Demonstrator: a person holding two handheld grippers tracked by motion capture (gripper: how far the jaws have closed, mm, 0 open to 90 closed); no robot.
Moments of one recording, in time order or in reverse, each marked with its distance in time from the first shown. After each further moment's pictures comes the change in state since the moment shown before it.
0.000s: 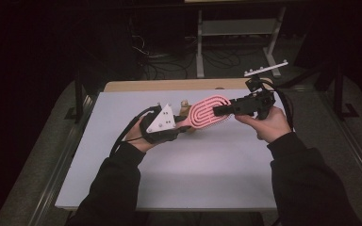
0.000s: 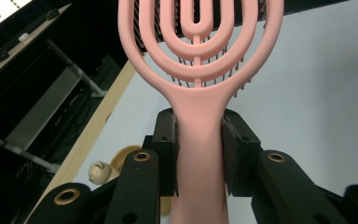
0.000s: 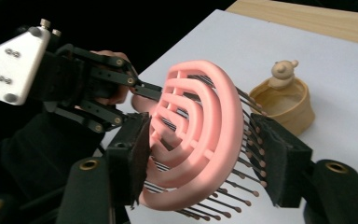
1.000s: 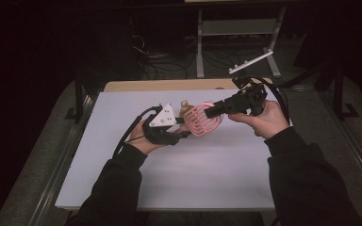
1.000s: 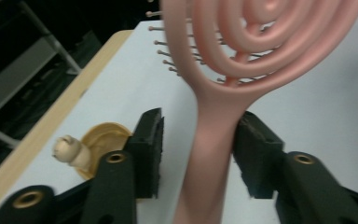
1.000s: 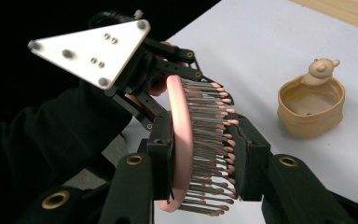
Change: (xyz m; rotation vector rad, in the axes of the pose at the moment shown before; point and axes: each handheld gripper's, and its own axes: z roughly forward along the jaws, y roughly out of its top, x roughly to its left) left arm 0.005 -0.018 0.016 0.033 -0.077 -0.164; right arm 0.039 0.024 0.007 0.146 0.012 -0.109
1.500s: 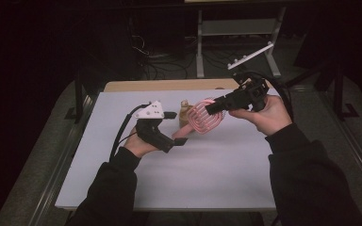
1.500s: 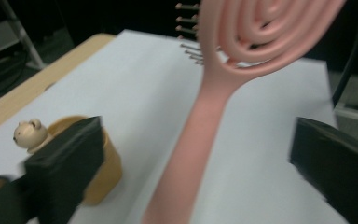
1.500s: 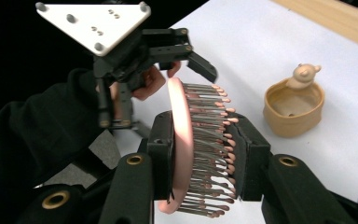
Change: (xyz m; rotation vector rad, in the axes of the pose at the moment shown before) left arm 0.010 -0.014 -0.016 -0.145 -0.125 -0.230; right arm 0.009 0.011 -0.010 0.020 -0.064 -0.032
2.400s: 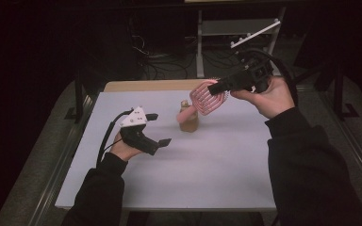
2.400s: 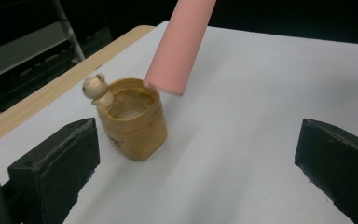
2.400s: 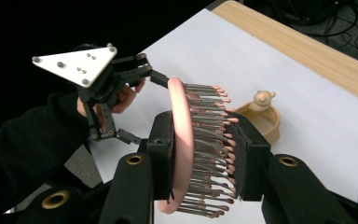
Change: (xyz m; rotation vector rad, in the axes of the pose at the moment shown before) left arm 0.015 -0.040 -0.029 0.017 0.171 0.016; right arm -0.004 0.032 -0.021 -0.038 -0.101 0.012
